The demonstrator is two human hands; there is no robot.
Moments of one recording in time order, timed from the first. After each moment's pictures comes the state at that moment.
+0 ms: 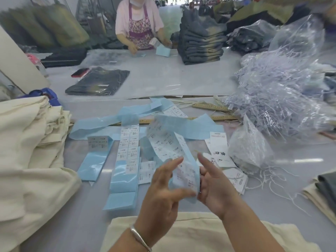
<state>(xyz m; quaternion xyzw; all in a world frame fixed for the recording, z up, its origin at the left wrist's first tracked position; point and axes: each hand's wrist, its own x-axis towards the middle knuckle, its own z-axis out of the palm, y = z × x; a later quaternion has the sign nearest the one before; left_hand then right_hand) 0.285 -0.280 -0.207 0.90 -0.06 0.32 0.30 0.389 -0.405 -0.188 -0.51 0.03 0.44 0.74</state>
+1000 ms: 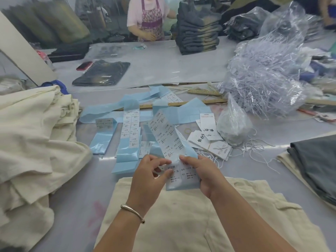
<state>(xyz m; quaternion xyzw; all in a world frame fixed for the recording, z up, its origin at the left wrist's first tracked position) 0.222 -0.315 -0.196 0.84 0.19 0.20 0.46 0.329 -0.442 -0.191 -0.59 0.04 0.38 0.71</state>
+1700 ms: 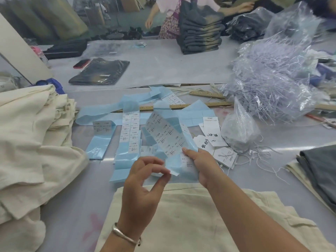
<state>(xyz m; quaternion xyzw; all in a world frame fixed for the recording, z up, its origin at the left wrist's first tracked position) 0.217 -0.306 -0.177 0.81 0.12 0.37 0.45 0.377 -0.401 -0.206 -0.58 0.06 0.36 0.73</state>
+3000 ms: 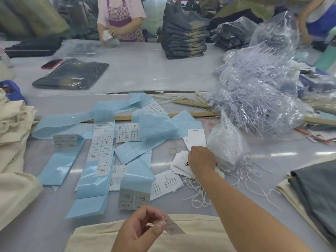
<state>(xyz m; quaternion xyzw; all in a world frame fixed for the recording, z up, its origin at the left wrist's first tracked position) 0.262 -0.321 -0.237 0.61 0.21 0.06 0.76 0.522 -0.406 -0.282 -0.98 -0.18 0.00 0.06</state>
